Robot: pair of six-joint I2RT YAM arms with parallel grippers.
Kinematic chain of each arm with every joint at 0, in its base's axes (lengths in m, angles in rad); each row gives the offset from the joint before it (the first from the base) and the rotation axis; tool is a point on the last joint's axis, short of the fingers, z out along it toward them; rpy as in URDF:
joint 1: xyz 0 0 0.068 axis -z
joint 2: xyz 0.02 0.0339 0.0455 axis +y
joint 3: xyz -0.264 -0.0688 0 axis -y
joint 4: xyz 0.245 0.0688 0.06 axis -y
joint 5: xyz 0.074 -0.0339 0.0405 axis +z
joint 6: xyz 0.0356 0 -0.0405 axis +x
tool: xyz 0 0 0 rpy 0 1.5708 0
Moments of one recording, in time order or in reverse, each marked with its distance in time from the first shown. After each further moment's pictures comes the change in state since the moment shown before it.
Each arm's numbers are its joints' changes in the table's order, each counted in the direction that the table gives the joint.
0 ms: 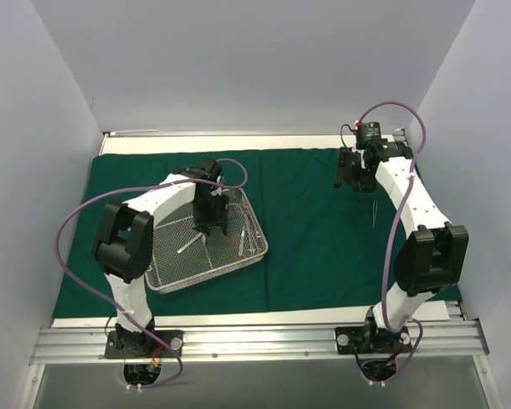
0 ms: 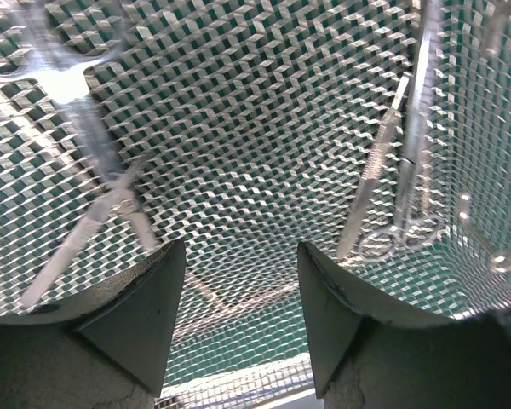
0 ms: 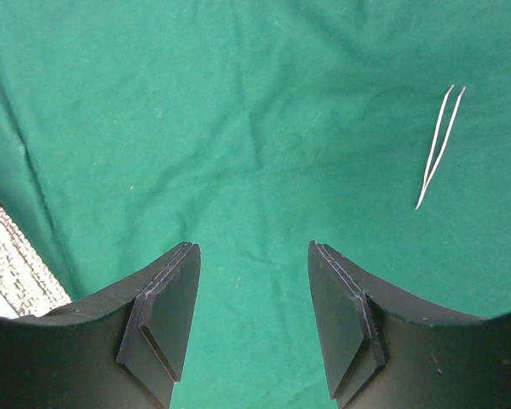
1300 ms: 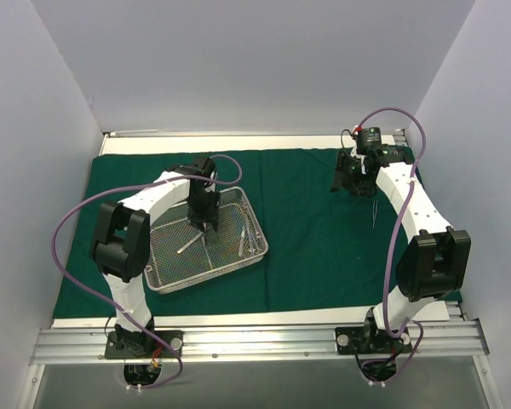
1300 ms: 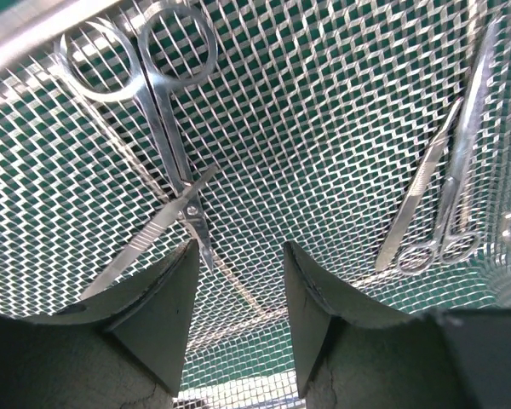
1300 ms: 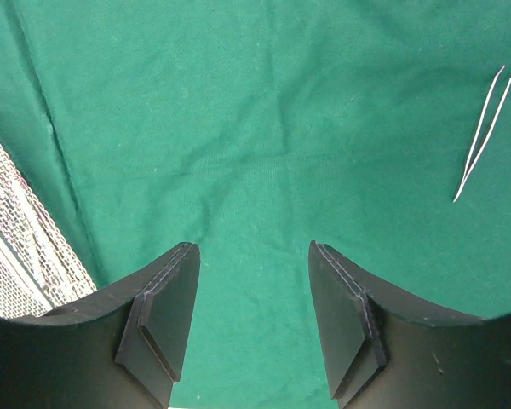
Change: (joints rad) left arm -0.043 -0.004 0.008 -0.016 0.066 0.050; right arm 0.000 -0.048 -0.076 0.035 0.082 0.026
